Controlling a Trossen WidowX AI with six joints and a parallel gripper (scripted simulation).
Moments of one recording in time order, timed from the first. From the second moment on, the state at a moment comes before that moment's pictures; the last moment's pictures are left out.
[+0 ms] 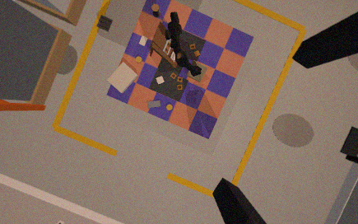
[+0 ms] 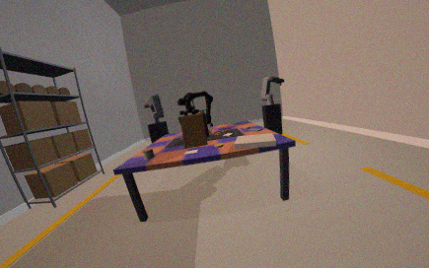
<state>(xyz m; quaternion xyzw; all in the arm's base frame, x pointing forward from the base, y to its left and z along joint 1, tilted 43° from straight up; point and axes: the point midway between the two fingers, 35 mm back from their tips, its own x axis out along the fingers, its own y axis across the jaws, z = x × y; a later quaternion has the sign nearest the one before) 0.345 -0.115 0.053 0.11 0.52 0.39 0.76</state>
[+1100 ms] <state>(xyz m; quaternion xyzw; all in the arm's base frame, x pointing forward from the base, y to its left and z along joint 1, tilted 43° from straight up) 0.240 -0.125 0.139 -0.40 0.11 0.44 0.80</state>
